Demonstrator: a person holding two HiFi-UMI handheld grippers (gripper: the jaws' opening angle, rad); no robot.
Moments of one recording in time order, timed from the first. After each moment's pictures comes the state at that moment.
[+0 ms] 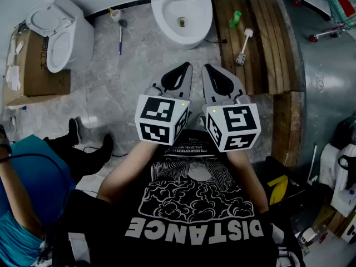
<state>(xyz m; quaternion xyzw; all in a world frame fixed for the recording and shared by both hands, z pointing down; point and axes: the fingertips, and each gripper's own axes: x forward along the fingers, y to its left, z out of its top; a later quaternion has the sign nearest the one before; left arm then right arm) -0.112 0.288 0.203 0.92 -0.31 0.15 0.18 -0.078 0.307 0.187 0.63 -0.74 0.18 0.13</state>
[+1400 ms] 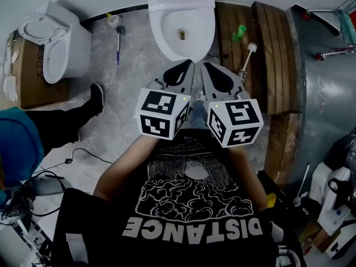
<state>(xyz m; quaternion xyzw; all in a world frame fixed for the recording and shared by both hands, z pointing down) -0.040 0.134 0.225 0.91 -0.32 0.16 0.20 -0.012 0.152 0.211 0.60 -0.76 0.23 0.12</state>
